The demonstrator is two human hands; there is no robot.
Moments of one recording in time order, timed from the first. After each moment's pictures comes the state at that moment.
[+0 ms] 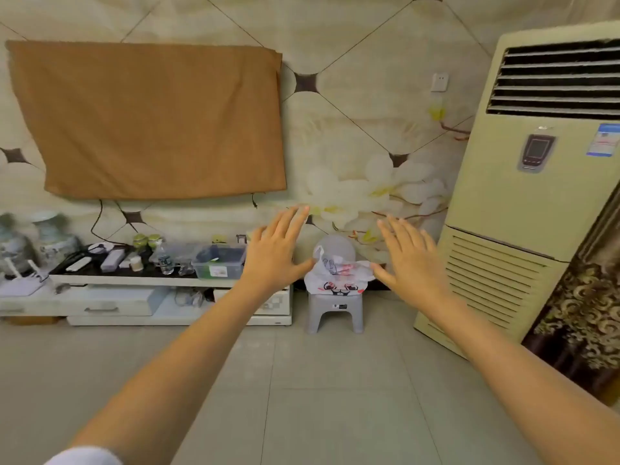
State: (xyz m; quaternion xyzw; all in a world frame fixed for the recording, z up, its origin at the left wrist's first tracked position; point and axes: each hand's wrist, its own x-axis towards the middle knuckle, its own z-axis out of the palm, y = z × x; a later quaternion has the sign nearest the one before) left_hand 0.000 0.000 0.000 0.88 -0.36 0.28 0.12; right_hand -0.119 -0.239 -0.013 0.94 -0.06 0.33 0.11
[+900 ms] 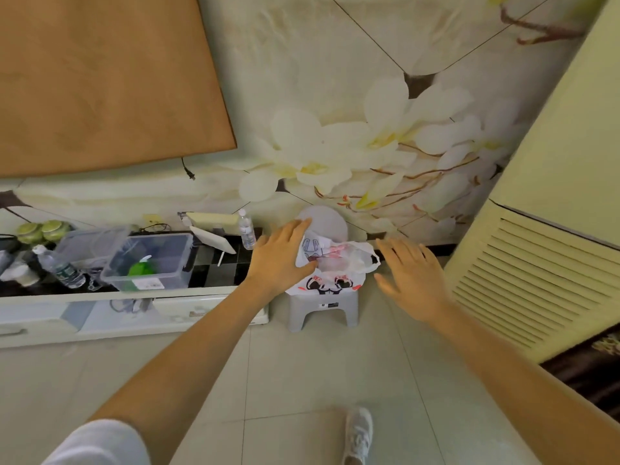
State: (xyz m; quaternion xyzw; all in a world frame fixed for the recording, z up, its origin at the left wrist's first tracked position) left_hand 0.440 -0.290 -0.147 0.92 -0.38 0.07 0.11; right_hand 0.287 -0.509 -0.163 0.98 -0.08 0.17 0.06
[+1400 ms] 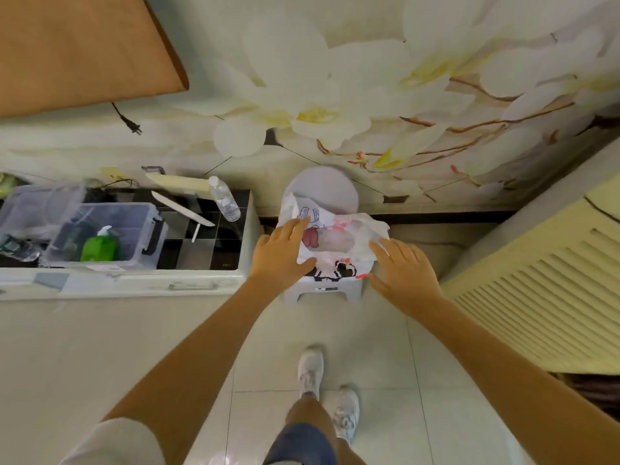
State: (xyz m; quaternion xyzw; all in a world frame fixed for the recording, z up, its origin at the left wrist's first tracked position) left_hand 0.616 -0.447 -0.283 0.94 -0.31 -0.07 0.09; right_hand 0.484 -0.663 -0.299 1.00 -0.05 0.02 0.00
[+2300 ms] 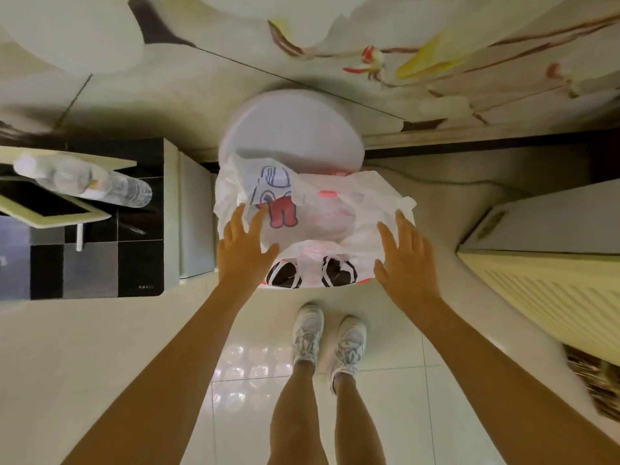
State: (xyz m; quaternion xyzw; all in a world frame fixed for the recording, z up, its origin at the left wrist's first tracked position) left_hand 0.802 -0.556 -0.580 0.96 -0.15 -0.20 0.12; right_hand 0.658 -0.785 -0.577 0.97 -0.18 -0.14 -0.06
